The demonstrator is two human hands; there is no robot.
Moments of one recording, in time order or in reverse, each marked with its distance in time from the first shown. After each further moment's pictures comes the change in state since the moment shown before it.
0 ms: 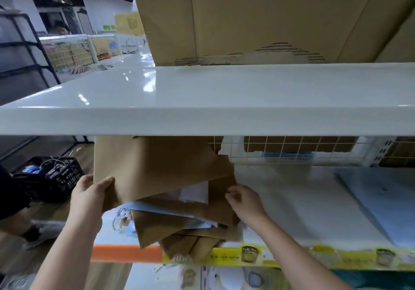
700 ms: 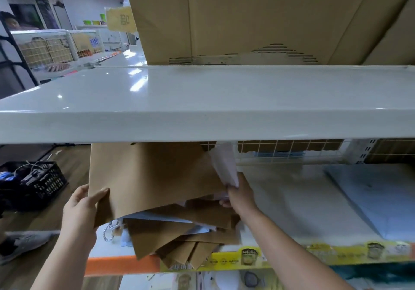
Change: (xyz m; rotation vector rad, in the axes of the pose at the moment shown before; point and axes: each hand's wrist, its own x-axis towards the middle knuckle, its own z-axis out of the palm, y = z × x) left_hand 0.025 -0.025 -0.010 -0.096 -0.109 -0.080; right_hand 0.022 -0.019 0.010 0.540 0.089 0.260
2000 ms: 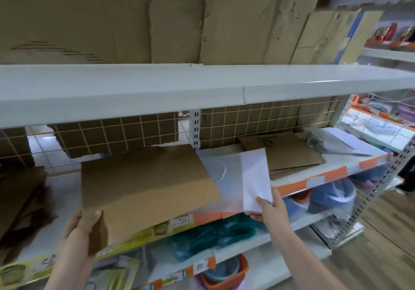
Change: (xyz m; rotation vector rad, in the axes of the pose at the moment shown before) left_hand -0.310 -0.159 0.332 -0.108 -0.294 -0.159; right_hand -0.110 0.128 -0.553 0.275 0.468 0.002
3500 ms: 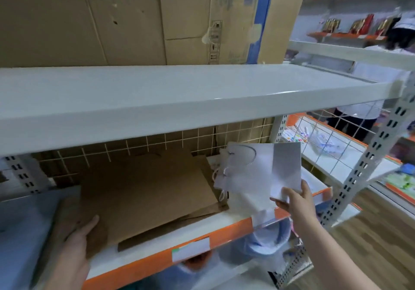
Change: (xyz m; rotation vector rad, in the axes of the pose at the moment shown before) left_hand -0.022 -0.215 0.469 0.103 0.096 -0.230; right_hand 0.377 -0.082 -0.406 0.128 0.227 -0.025
